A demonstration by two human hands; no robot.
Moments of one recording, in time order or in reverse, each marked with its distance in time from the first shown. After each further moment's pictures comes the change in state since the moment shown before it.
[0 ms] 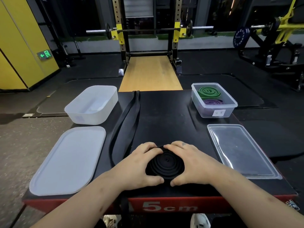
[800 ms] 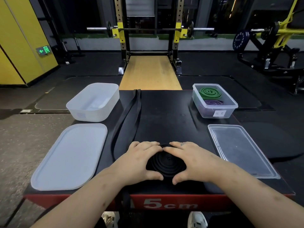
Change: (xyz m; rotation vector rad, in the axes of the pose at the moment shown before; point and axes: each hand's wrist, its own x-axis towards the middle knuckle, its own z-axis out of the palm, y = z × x) left_hand -0.003 -0.005 -0.001 0.122 0.068 0.040; right_hand 0.004 -0.004 -0.007 -0.176 -0.095 -0.003
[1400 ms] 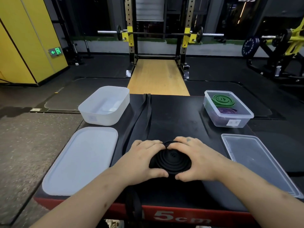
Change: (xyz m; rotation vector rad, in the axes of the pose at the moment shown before) left_hand 0.001 -0.026 -0.024 0.006 0.110 -0.002; right_hand 0.032 -0.013 -0.023 0.000 0.194 -0.192
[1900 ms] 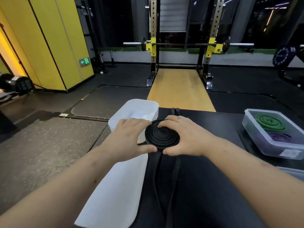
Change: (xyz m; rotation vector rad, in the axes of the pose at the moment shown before) left_hand 0.015 -0.134 -0.115 0.223 0.217 -0.162; right_hand 0.192 -0.043 -0.046 0.026 0.139 -0.136
